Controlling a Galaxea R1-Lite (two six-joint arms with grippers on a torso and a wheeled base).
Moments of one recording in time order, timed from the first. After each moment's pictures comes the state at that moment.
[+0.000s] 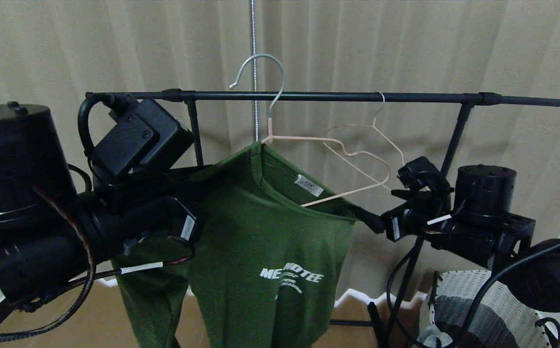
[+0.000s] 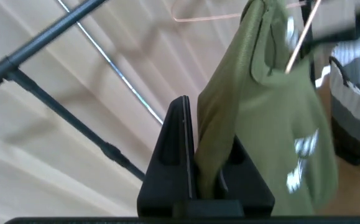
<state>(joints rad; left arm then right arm) -0.63 1.42 -0.75 -0.54 0.09 0.46 0.34 1.83 -0.70 -0.84 0.02 -0.11</state>
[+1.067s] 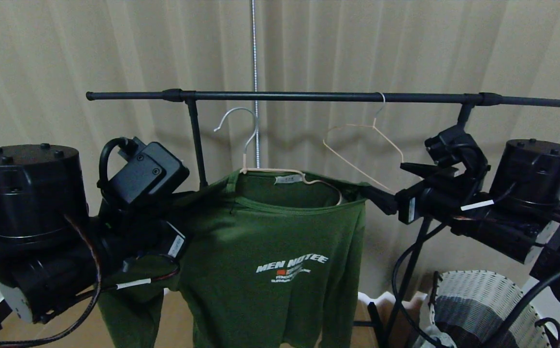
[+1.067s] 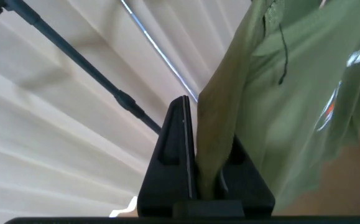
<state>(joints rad) -0.55 1.44 -0.66 -0.54 0.16 0.46 0.40 1.67 -0.69 -0.84 0.04 -0.11</state>
